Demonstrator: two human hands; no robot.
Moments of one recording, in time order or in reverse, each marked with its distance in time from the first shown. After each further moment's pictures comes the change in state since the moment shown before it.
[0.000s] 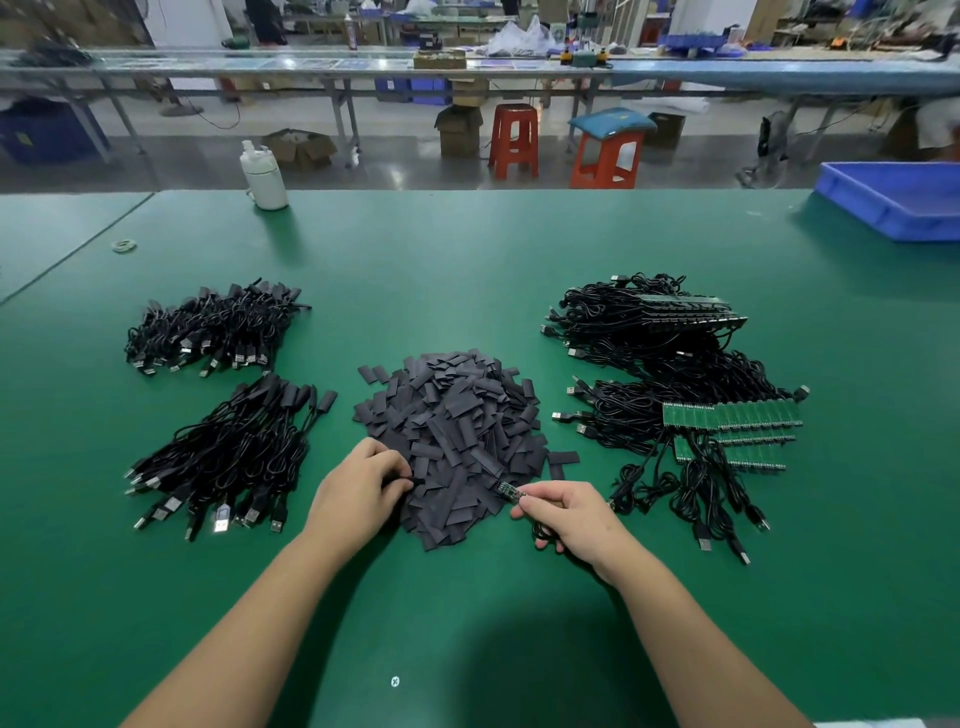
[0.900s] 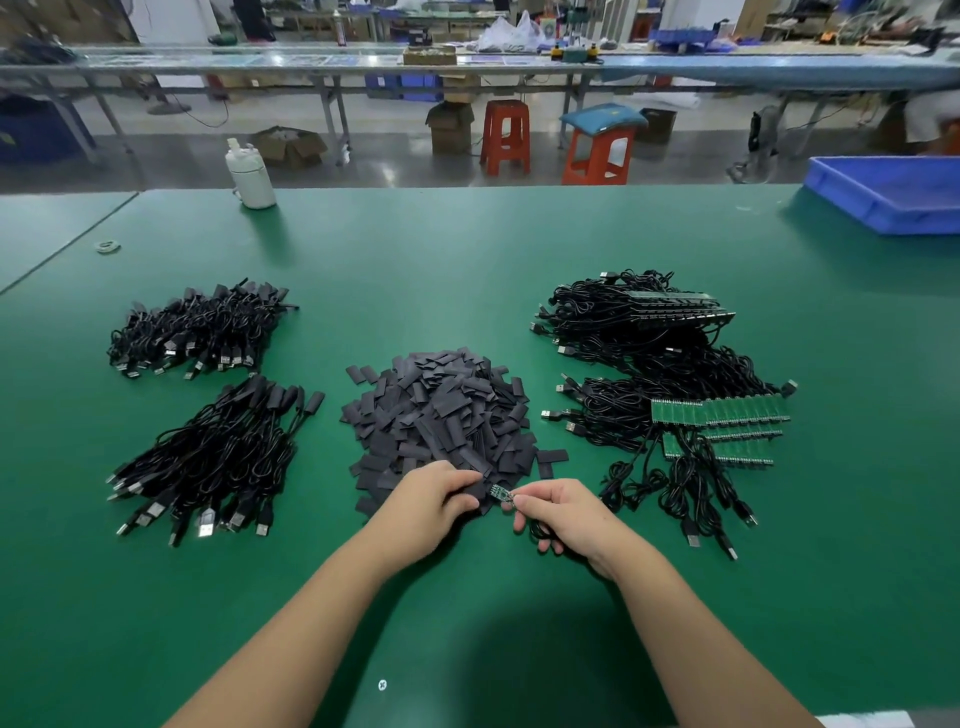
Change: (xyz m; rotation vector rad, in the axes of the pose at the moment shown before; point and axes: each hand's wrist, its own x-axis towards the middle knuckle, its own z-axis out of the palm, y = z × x) left_hand -0.001 0.068 0.021 -0.160 -0.275 0.198; right_hand 0.001 -0.003 -0.009 0.001 -0.097 0.038
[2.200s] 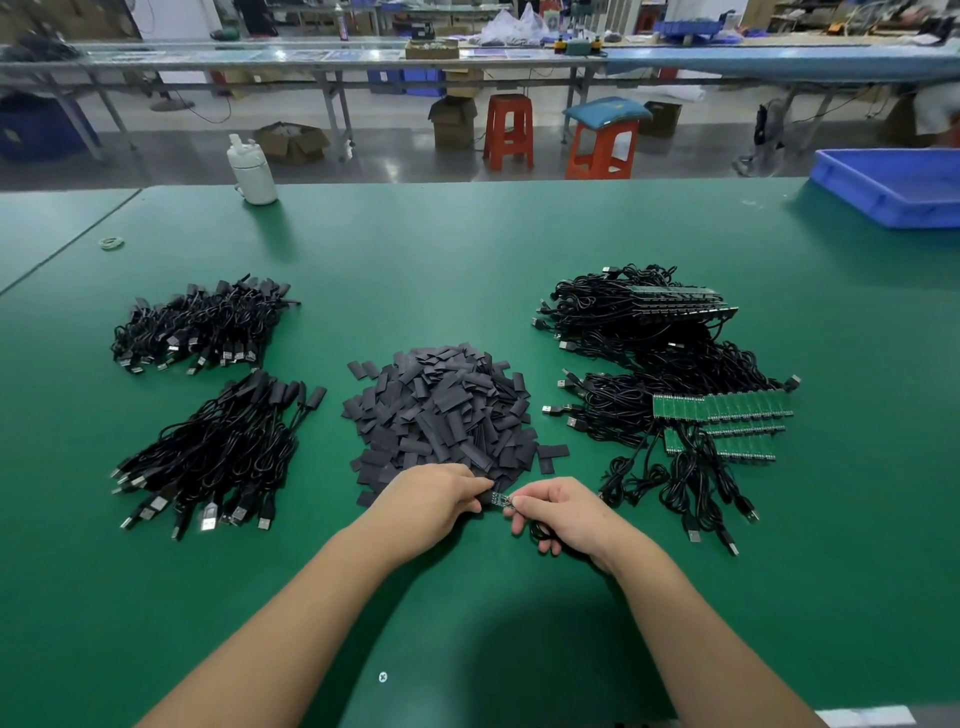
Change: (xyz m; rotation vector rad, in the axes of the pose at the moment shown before) left_hand 0.002 0.010 -0.008 0.333 -0.129 0.181; right_hand -0.008 -0.007 0.001 -0.038 -0.050 0.011
